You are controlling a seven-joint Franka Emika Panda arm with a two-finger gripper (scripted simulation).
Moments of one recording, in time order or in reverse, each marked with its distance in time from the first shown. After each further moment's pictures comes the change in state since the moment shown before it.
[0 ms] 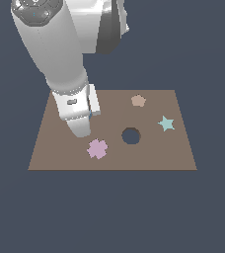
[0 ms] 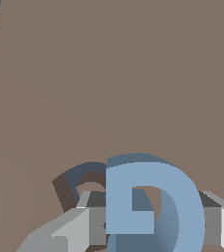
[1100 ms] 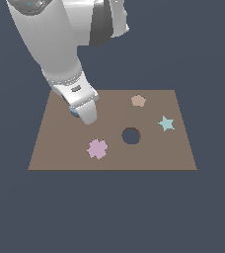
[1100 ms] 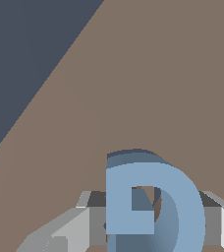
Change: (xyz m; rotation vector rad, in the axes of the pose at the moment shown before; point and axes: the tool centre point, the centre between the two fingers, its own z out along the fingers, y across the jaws) arm -0.008 -0.029 -0.001 0.001 0.000 -0.378
